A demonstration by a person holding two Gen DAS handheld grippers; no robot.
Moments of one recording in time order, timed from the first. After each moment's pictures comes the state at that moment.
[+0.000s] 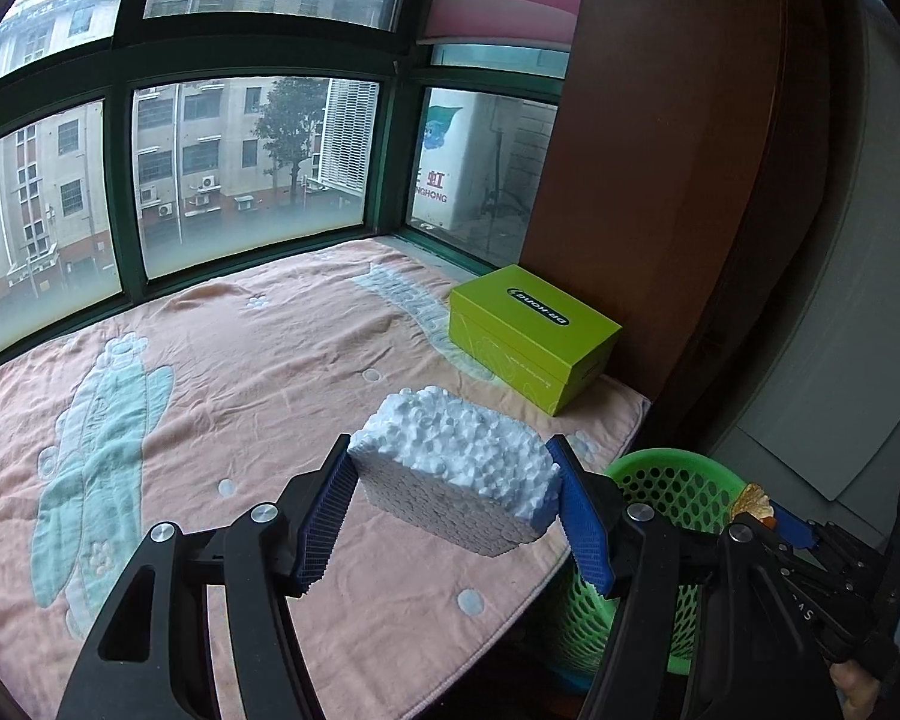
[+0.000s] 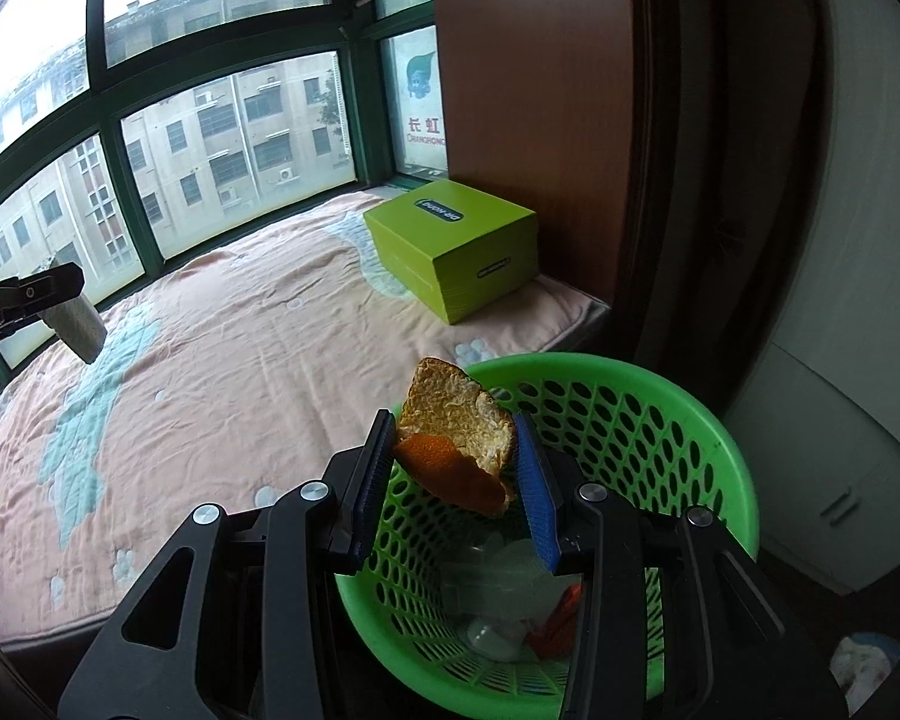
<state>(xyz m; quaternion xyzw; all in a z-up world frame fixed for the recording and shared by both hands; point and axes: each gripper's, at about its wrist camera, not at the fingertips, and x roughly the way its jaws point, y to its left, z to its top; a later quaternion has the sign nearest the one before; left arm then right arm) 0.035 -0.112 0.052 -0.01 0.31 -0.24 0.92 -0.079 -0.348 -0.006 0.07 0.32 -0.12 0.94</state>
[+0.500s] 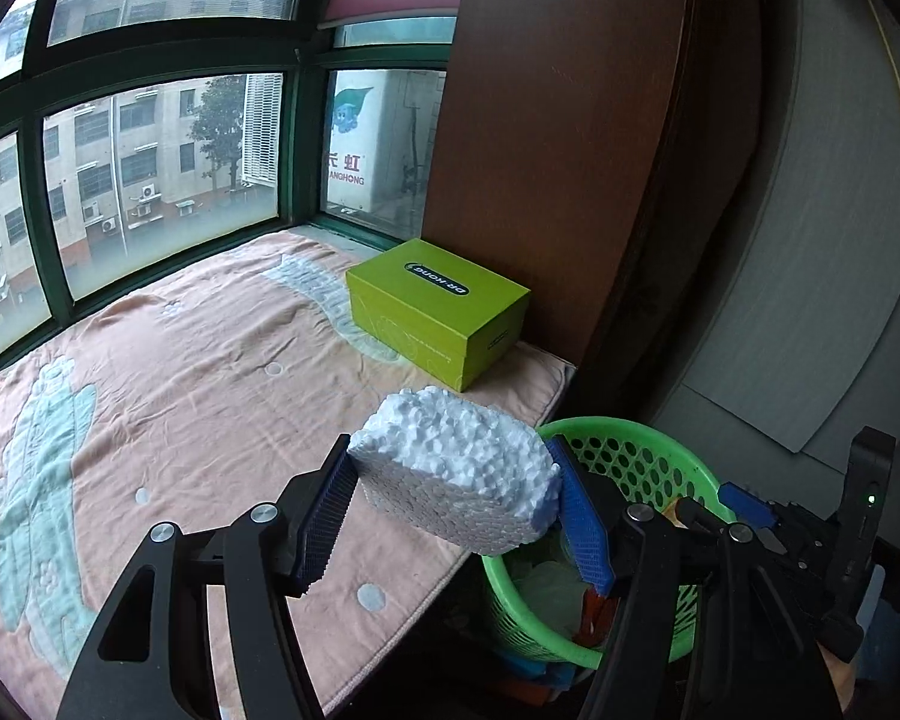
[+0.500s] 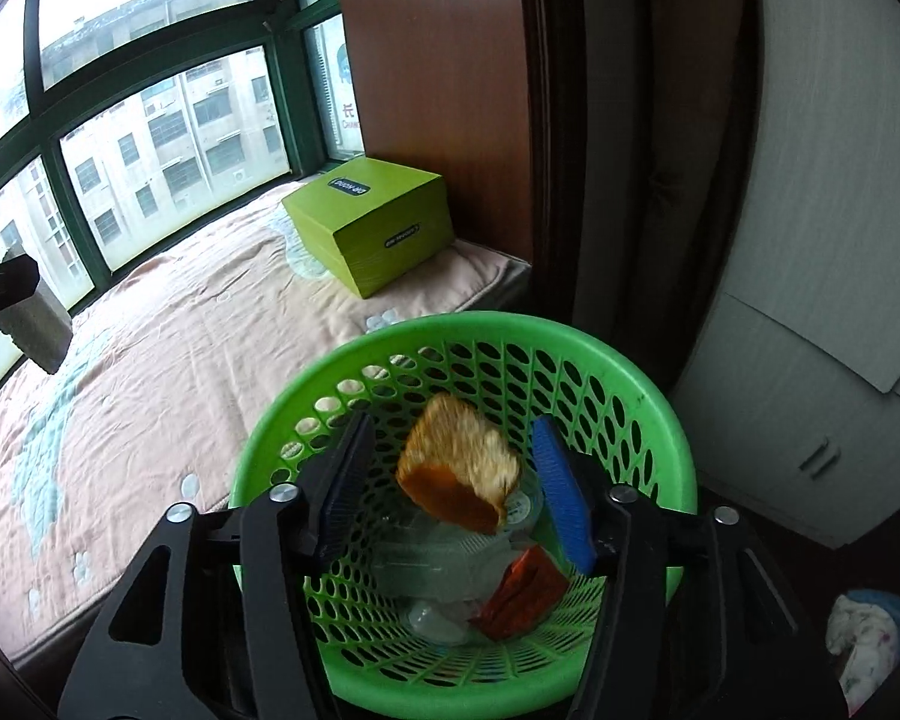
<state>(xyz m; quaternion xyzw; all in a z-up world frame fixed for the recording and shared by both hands) 0.017 -0.183 0.046 0.02 0.33 -0.30 0.89 -0.096 -0.392 -0.027 0.10 0.33 -0.17 0.92</state>
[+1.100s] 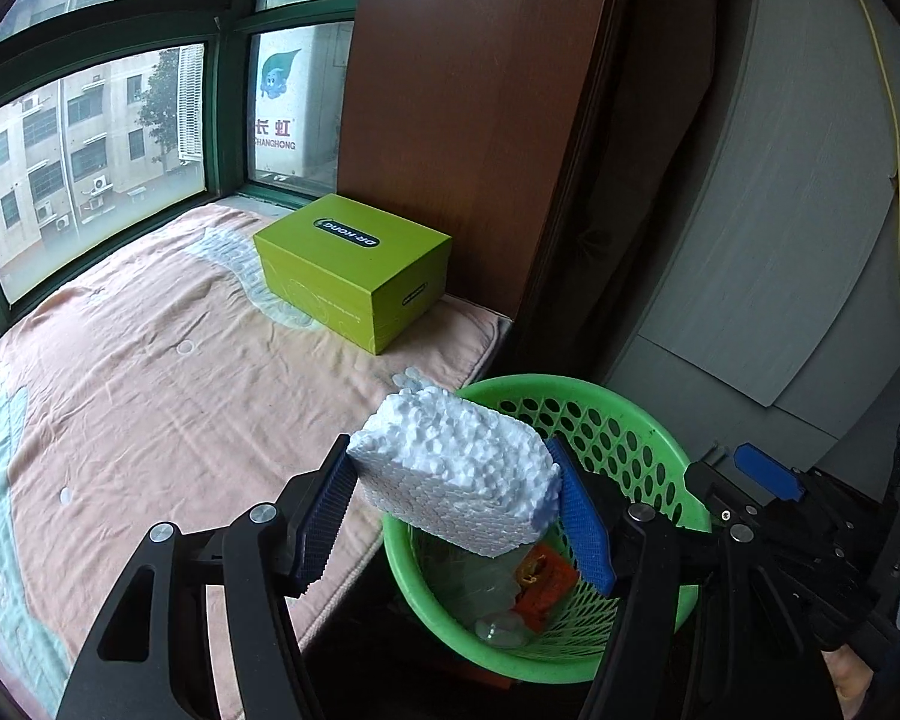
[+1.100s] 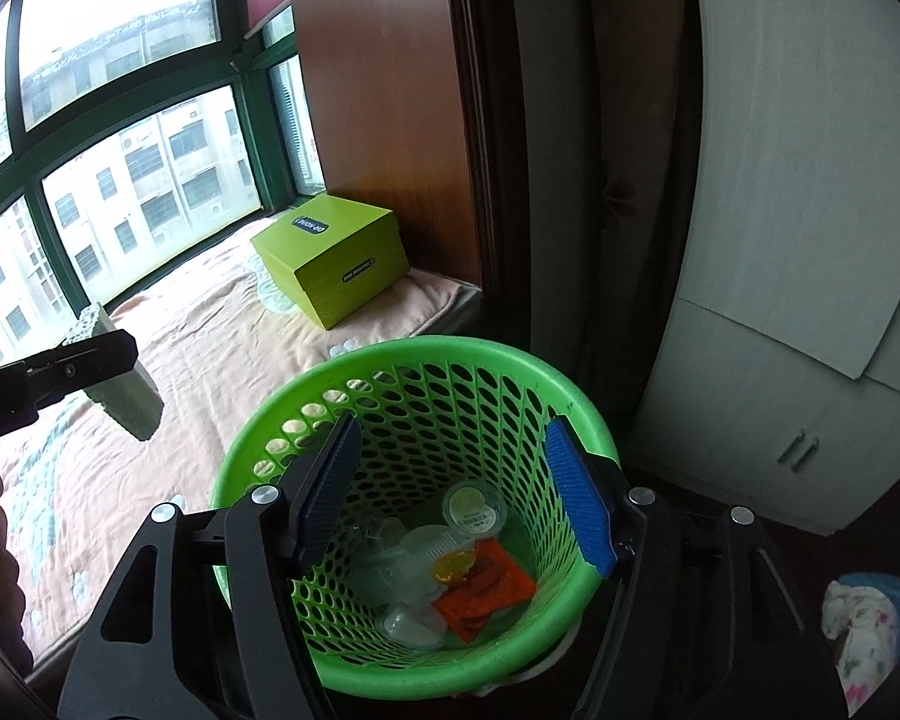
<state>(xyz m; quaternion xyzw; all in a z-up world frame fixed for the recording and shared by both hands) 0.005 -0.245 0.021 0.05 0.36 -0.36 0.86 -0.128 -0.412 -0.014 0.12 0.30 -0.20 0.92</state>
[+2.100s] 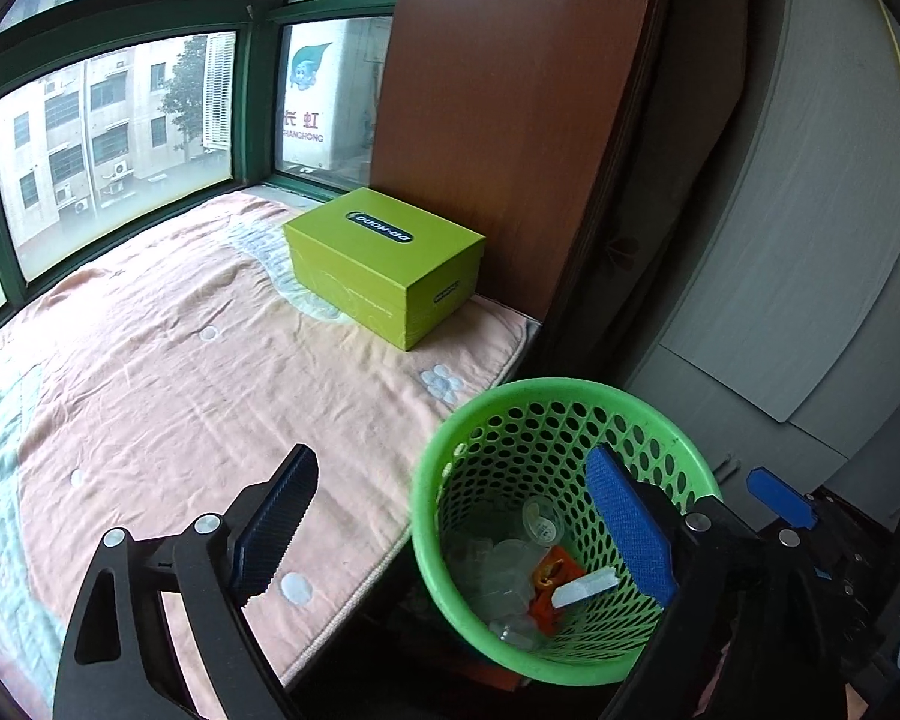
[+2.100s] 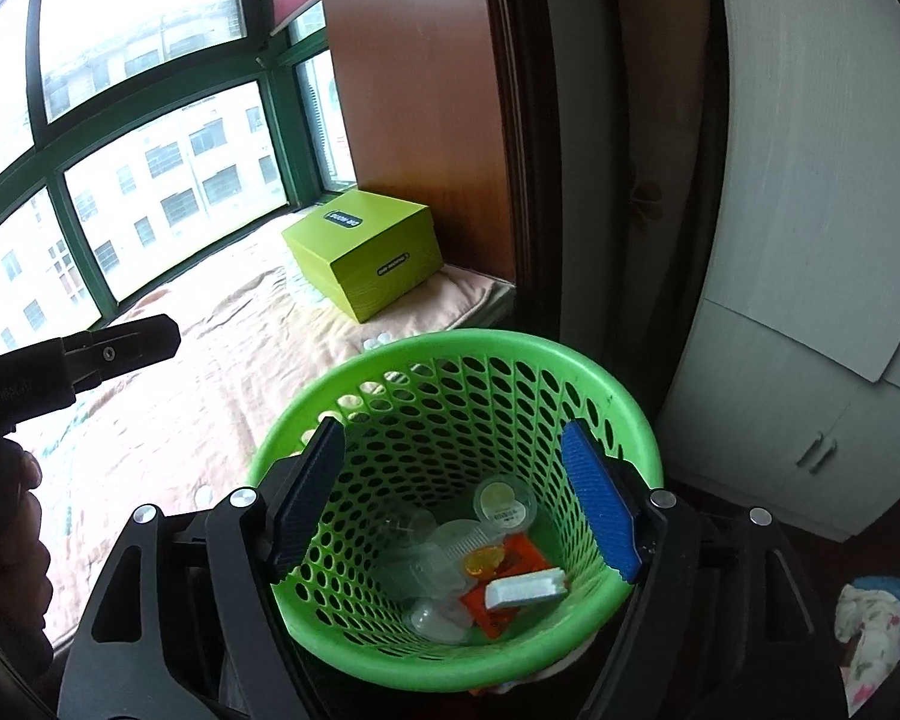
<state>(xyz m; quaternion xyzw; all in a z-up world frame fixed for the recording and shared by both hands) 0.015 -0.222 0.018 0.03 0.37 -0.32 0.87 -0.122 -0.392 -0.011 0.12 0.30 -0.16 0.93</state>
